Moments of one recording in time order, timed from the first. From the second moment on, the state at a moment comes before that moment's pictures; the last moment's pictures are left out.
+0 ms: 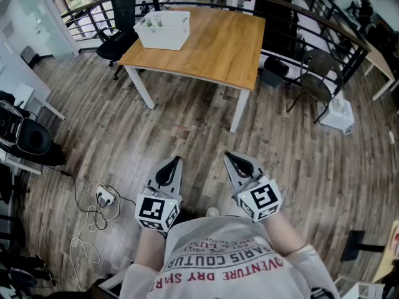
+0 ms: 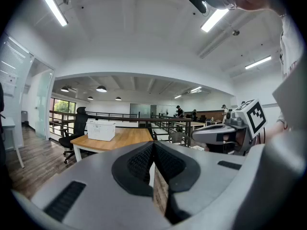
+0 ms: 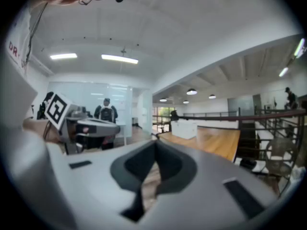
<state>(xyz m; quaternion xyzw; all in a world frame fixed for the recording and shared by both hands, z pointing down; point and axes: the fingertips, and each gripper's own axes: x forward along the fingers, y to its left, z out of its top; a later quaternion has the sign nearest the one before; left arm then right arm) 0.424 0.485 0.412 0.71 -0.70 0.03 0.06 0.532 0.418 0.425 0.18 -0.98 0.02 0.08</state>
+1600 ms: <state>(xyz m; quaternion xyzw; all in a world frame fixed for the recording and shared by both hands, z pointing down) 0.063 0.414 0.396 0.71 -0.70 0.00 0.07 0.208 0.331 0.448 0.25 -0.96 0.04 0.12</state>
